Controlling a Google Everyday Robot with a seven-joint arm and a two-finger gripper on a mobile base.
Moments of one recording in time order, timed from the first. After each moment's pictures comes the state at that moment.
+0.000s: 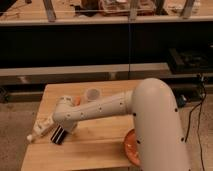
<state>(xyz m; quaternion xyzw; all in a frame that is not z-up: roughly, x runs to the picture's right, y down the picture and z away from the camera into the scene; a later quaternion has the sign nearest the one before) -0.209 0.228 0.827 -0.24 -0.19 -0.43 0.85</state>
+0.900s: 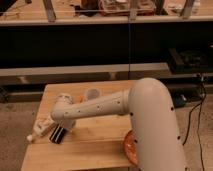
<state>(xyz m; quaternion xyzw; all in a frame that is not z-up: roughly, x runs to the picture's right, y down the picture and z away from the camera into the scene) -0.220 0.218 0.832 -0.24 -0.19 -0.43 0.85</state>
